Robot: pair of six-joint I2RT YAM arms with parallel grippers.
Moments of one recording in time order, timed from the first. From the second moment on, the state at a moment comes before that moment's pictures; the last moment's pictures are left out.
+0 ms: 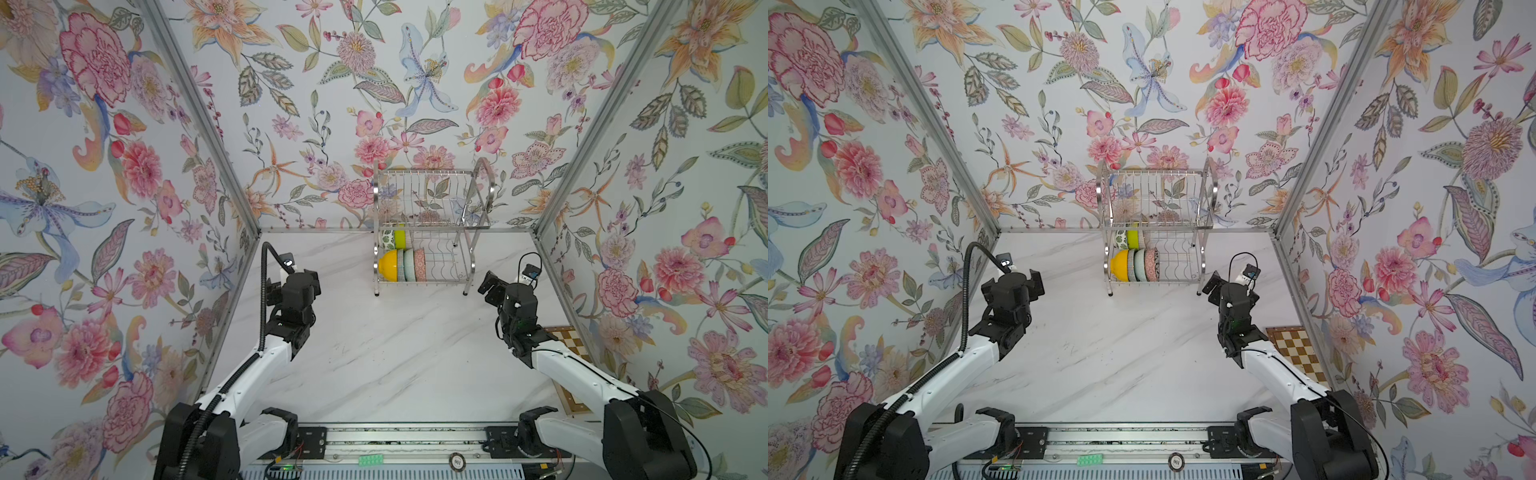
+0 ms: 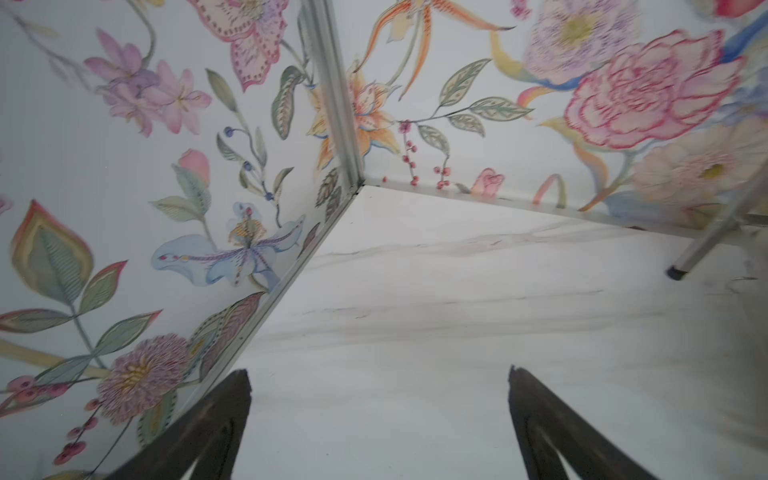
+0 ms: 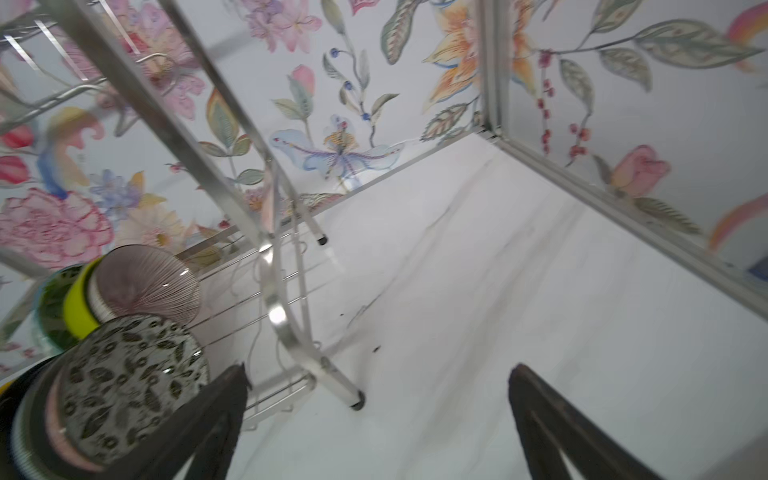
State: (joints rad) left arm -0.24 1.17 0.64 0.14 -0.71 -0.09; right arm 0.27 1.15 0.54 0.28 0.51 0.46
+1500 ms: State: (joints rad) left arm -0.15 1.59 0.40 0.93 -0.67 0.08; right arm 0.09 1.51 0.16 1.15 0.50 0.04
